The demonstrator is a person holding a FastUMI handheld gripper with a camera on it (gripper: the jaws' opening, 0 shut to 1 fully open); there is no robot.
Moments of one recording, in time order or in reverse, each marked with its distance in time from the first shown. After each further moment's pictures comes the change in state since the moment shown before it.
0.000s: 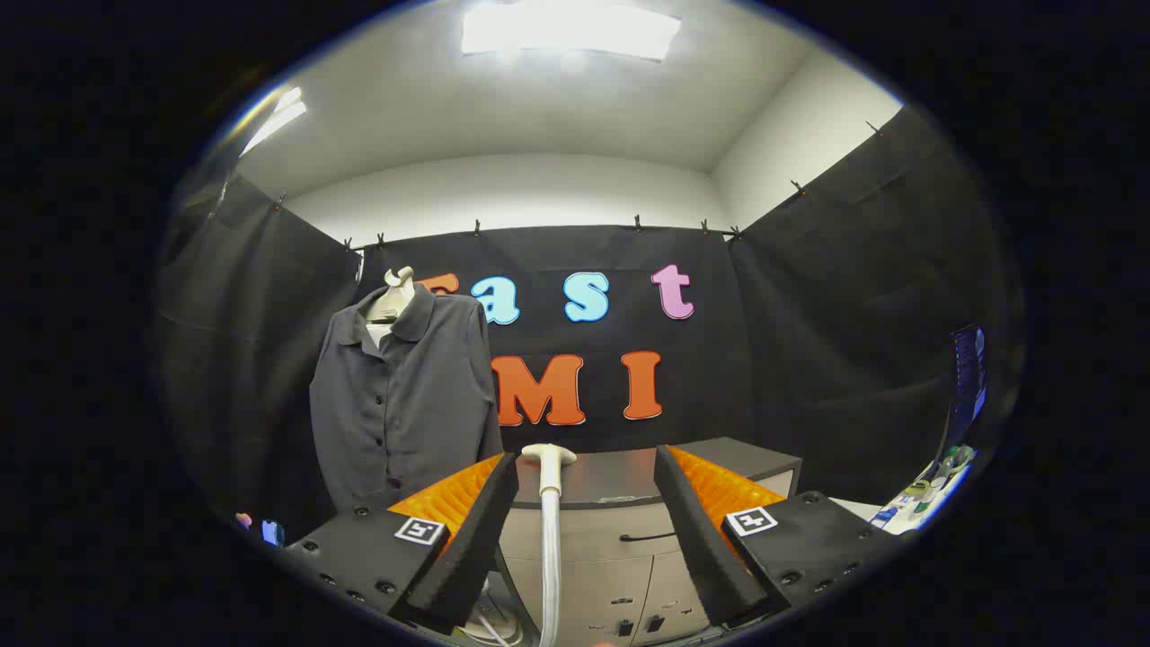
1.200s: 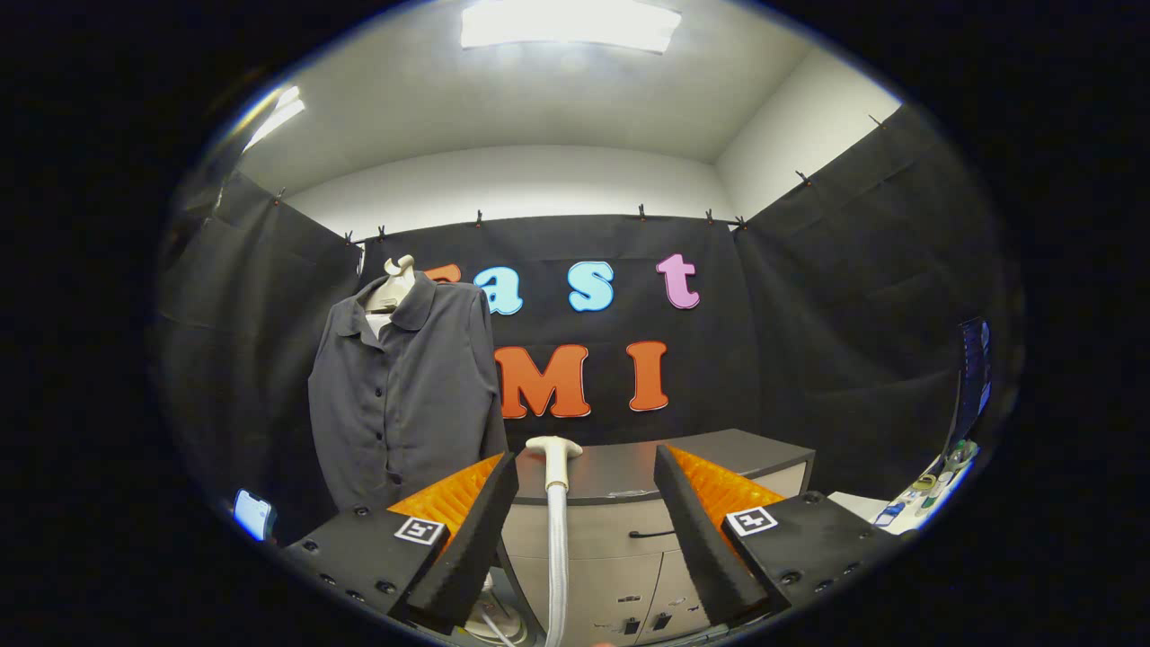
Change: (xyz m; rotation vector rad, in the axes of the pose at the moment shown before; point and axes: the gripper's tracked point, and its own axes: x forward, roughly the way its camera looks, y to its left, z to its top) arm 0.022 0.009 -0.015 0.005 0.029 0.008
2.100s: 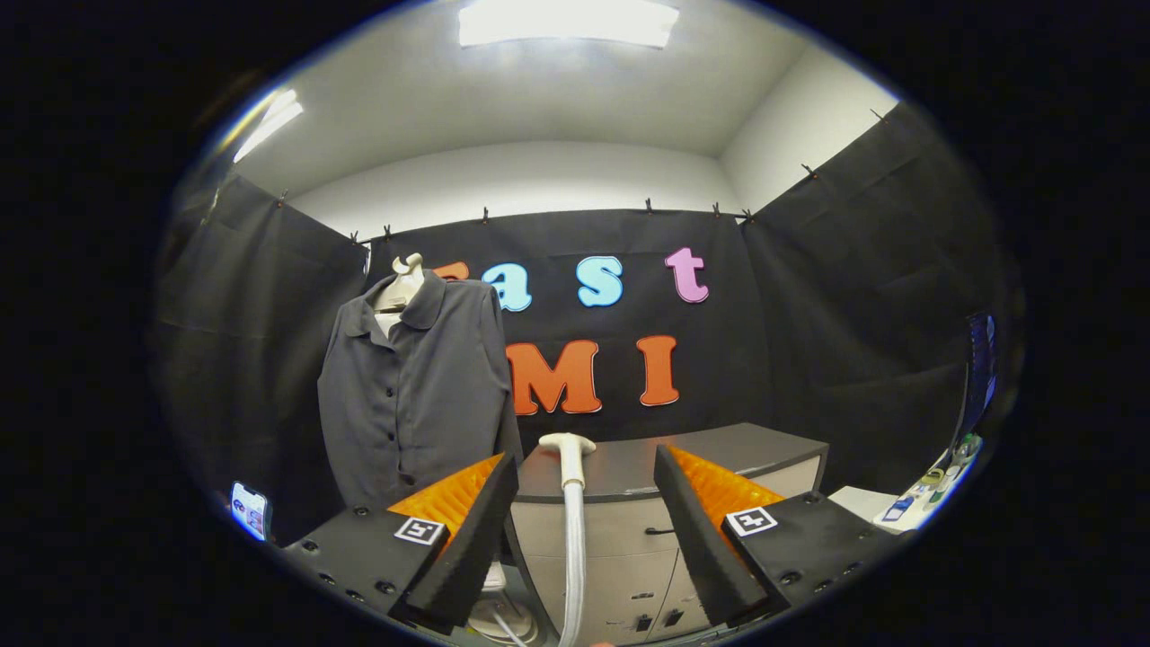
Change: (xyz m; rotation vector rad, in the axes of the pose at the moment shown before) arm 0.005 0.022 -0.001 0.031 0.025 0.040
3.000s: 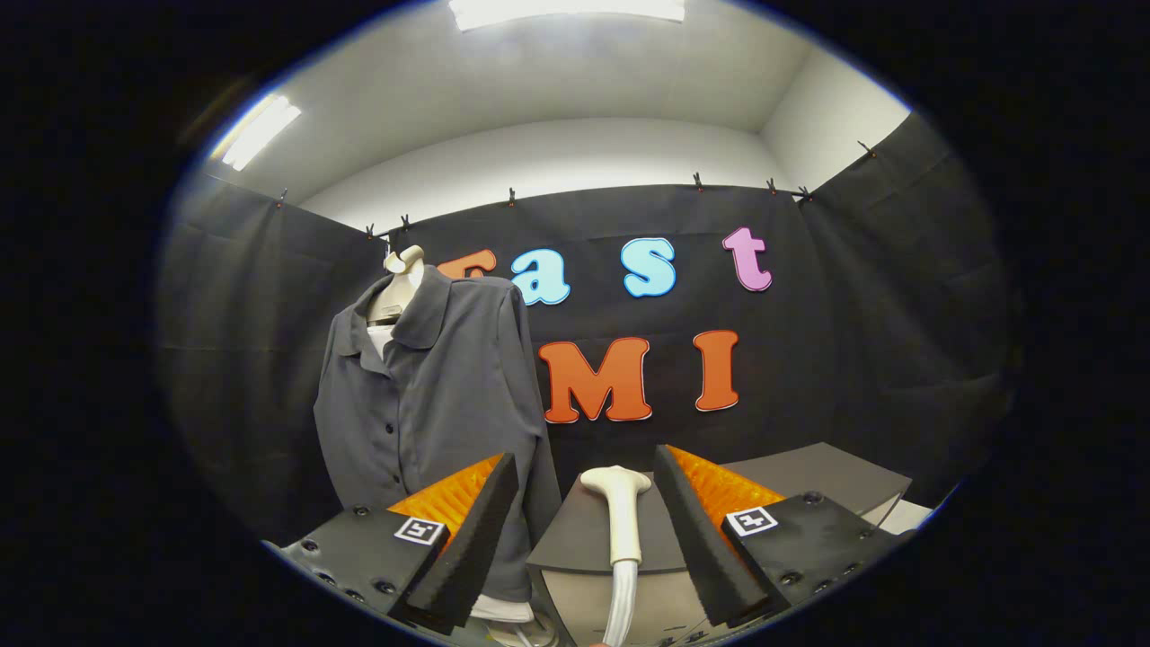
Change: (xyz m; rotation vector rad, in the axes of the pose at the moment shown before) arm 0.195 0.044 0.042 0.015 0.090 0.130
